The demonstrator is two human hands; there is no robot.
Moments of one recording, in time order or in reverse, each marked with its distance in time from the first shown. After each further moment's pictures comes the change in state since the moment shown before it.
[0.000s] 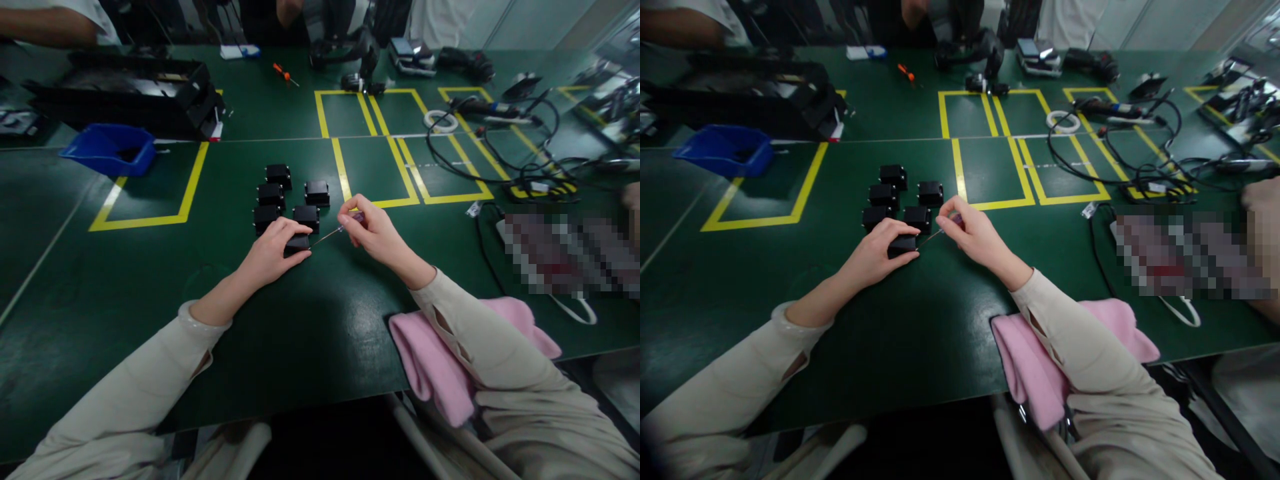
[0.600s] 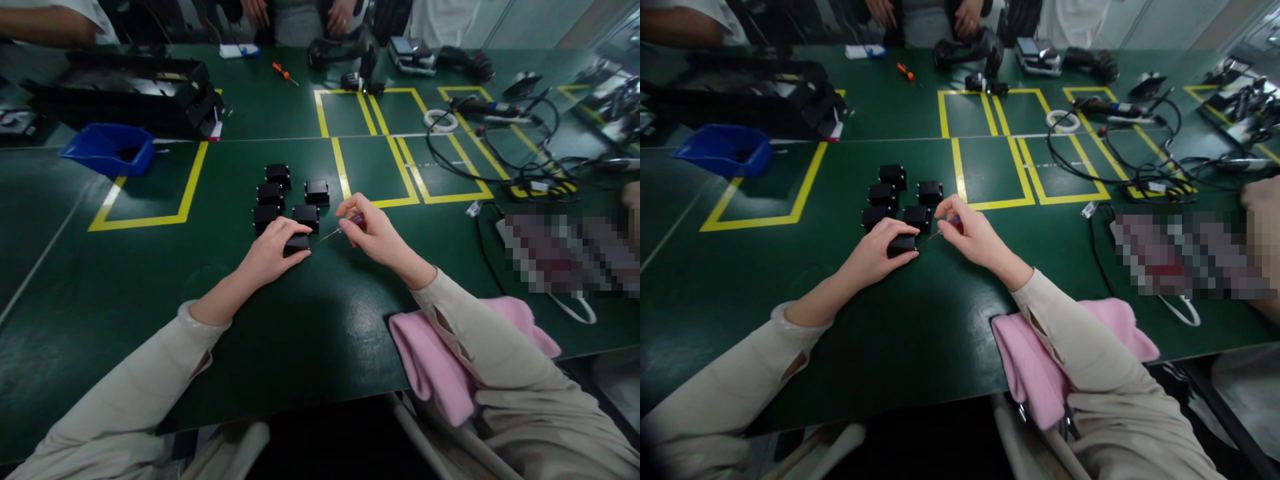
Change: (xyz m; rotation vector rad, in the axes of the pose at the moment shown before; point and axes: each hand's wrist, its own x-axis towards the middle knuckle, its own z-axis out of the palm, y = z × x) left_hand 0.000 -0.002 0.001 0.003 0.017 0.019; right_hand 0.000 -0.006 -0.002 -0.065 -0.024 -0.089
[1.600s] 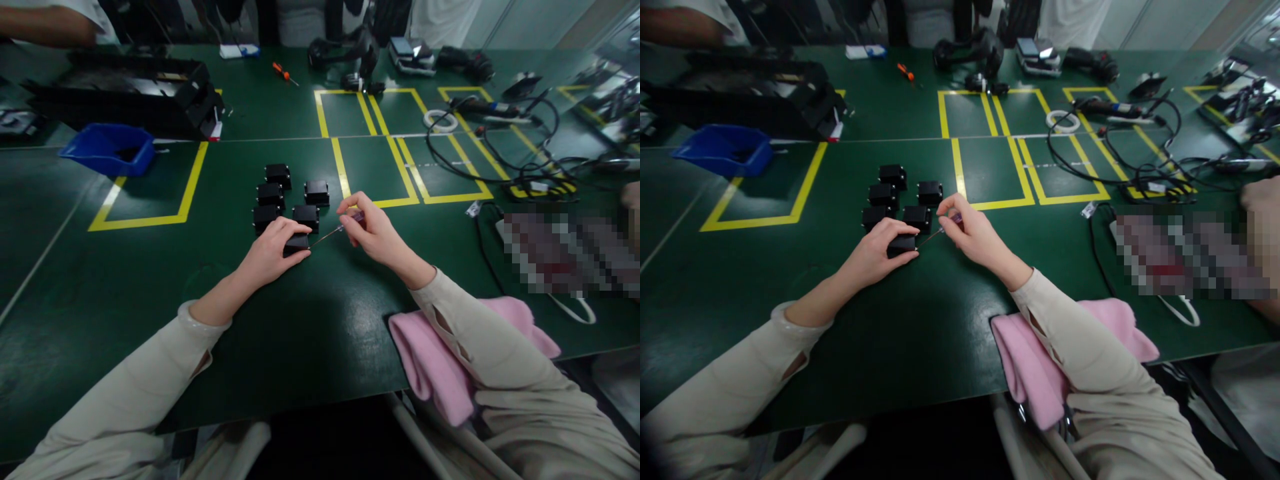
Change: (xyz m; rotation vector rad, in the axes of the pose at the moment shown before) left_hand 0.000 0.000 0.000 -0.006 0.001 -0.002; right_hand -0.001 0.005 0.002 0.053 0.011 0.044
